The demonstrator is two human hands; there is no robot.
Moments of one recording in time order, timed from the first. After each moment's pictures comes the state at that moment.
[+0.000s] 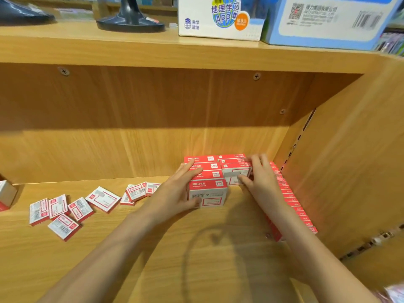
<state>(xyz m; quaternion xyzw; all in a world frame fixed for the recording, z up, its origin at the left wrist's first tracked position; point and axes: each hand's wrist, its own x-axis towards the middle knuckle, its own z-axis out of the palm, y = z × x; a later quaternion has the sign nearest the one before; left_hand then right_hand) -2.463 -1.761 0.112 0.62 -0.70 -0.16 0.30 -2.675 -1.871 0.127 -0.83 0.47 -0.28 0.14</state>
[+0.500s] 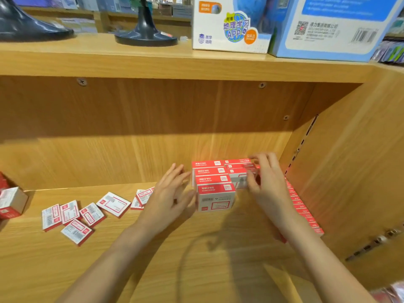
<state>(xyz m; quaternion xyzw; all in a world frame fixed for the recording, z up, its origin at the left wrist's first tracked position) -2.444 -1.735 0.112 0.64 -0.65 -0.08 0.39 -2.659 -1.829 0.159 -0.82 0.42 -0.38 0.10</state>
